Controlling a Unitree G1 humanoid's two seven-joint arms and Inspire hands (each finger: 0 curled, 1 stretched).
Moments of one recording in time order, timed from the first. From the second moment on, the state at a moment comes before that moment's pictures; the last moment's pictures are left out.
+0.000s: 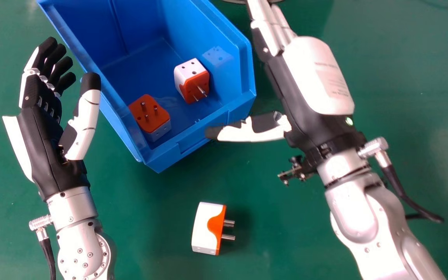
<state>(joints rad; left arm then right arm) -0.12 0.06 0.24 0.61 0.04 -0.91 0.25 -0.09 -0.22 0.38 -0.21 -0.71 -0.01 -0.14</state>
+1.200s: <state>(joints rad) -0.10 0.06 0.24 0.56 0.04 -0.88 0.22 0.22 -0.37 0.35 -0.52 -0.77 0.03 0.31</state>
